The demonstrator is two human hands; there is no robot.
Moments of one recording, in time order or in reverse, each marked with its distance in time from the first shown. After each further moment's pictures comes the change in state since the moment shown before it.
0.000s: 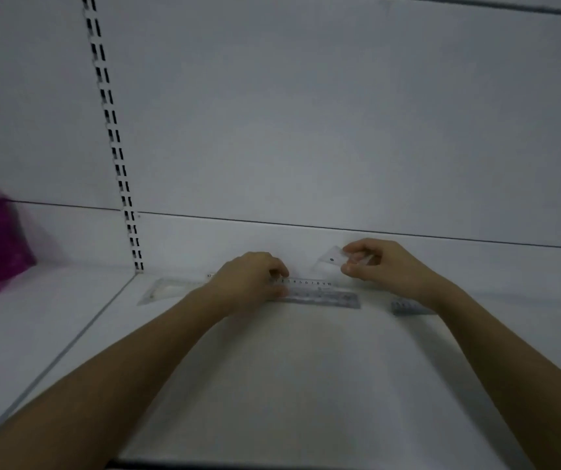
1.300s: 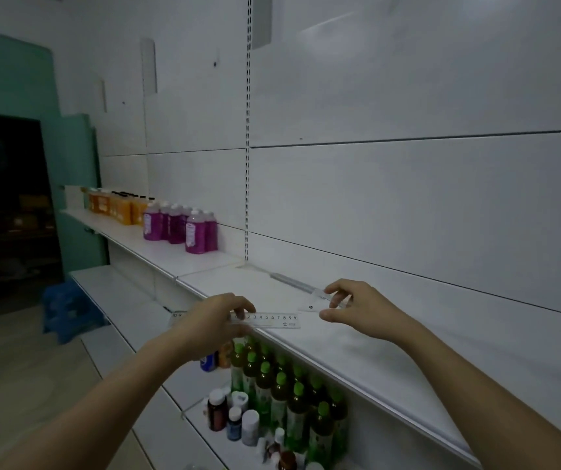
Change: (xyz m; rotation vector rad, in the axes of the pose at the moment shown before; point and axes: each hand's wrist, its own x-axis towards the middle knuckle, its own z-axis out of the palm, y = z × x) left_hand -0.240 0.388 0.015 0.129 0.323 -0.679; right_hand -0.188 0.070 -0.159 0.095 -0.410 -0.614
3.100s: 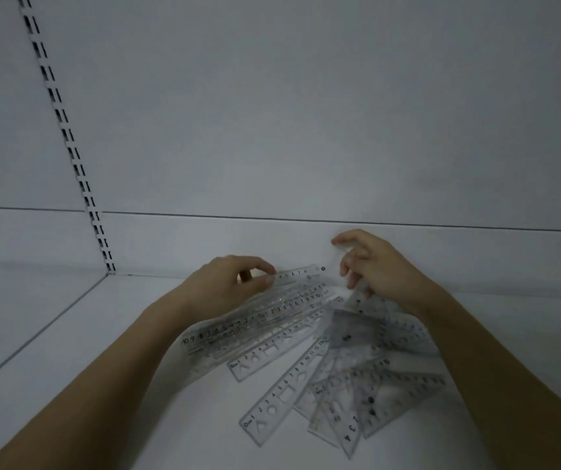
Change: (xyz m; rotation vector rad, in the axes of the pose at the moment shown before) left_hand 0.029 0.683 0.294 -0.278 -0.384 0.604; right_hand -0.519 0.350 -0.409 0.213 0.484 0.582
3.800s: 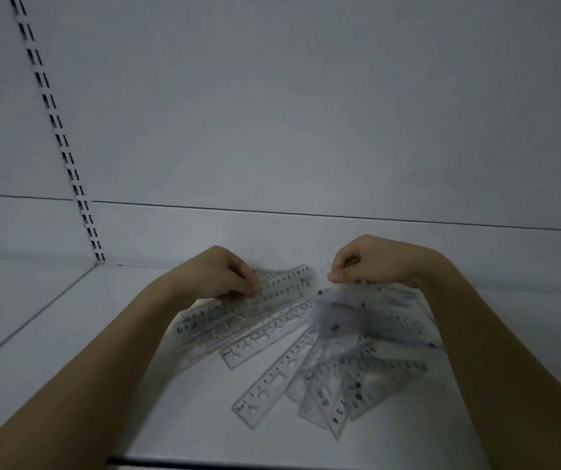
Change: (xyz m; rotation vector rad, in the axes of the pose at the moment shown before) left_hand 0.004 0.009 -0.006 -0.478 -0.149 -0.297; right_hand 0.000 -0.026 -0.029 -0.466 -0.381 0.040
